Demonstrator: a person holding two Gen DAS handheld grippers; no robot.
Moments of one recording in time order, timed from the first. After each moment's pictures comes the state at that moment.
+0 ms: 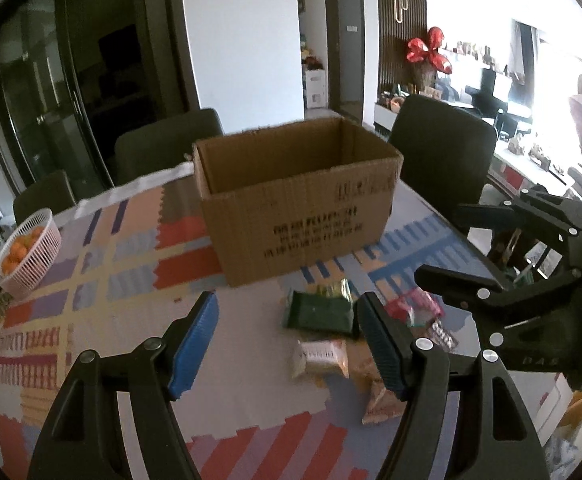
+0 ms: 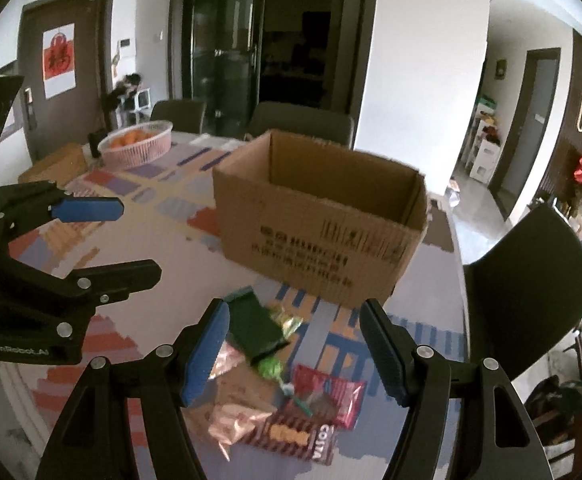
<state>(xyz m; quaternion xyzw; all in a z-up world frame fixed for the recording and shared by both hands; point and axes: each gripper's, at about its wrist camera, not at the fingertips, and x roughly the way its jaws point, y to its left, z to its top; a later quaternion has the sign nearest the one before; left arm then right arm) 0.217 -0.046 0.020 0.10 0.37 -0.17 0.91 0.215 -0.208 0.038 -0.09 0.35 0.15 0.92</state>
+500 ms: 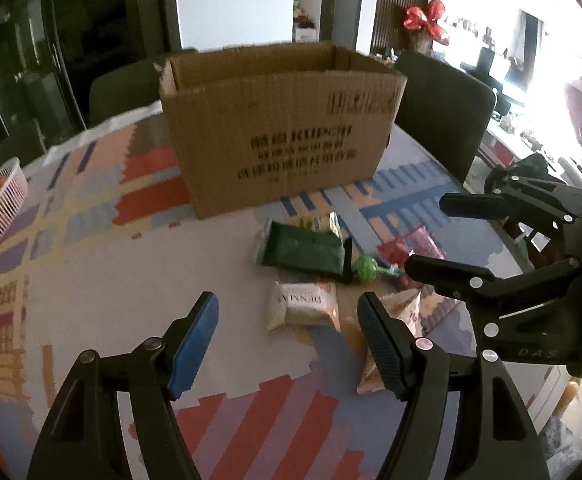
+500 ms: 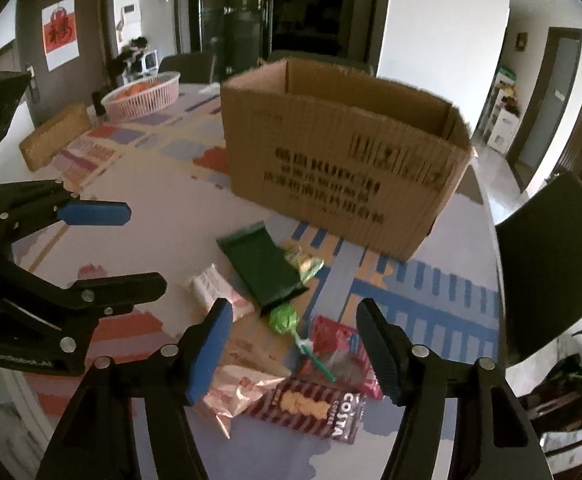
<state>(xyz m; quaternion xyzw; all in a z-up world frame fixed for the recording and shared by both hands) 0.226 -0.044 -0.046 0.08 0.45 -0.19 0.87 0.222 -0.201 -0.019 -0.10 0.42 0.17 0.88</state>
